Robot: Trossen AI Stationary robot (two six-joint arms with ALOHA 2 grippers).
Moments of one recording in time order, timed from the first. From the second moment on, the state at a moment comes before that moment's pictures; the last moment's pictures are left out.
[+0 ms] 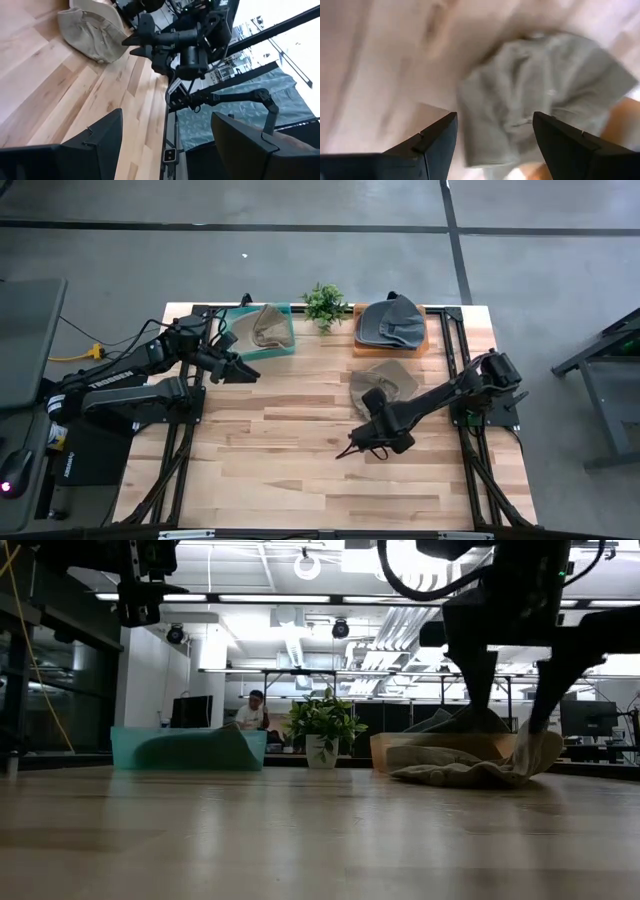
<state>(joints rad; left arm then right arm) 0.44 0.61 0.62 -0.30 0.70 -0.82 0.36 1.81 1.26 -1.18 0.34 -0.16</state>
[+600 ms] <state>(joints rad) 0.44 0.61 0.62 -0.29 0.69 -0.82 0.34 1.94 1.26 -1.21 0.33 -0.12</state>
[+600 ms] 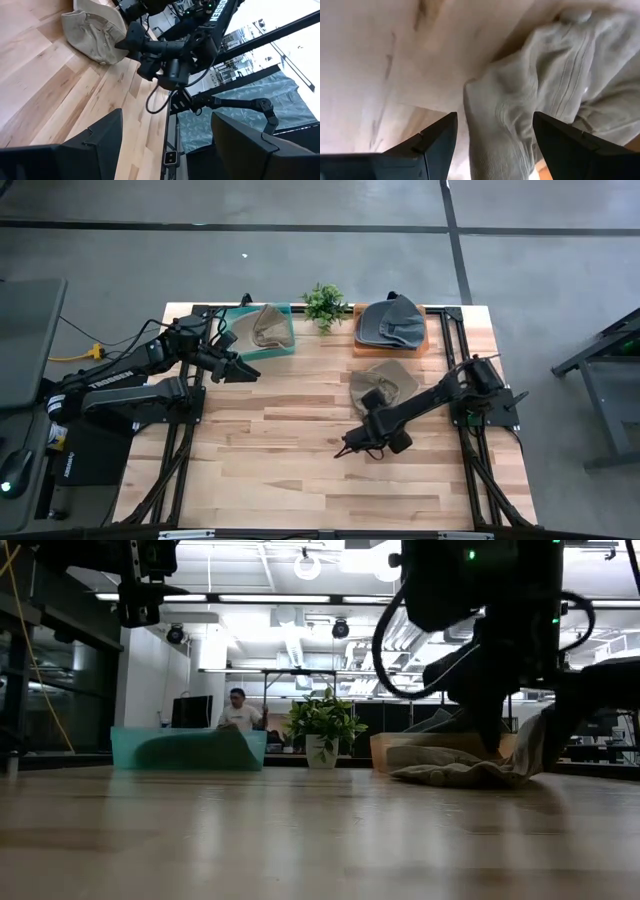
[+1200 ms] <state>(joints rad) 0.44 0.61 0.62 -0.29 0.69 -0.84 0.23 2.03 1.26 -1.24 0.36 -0.13</state>
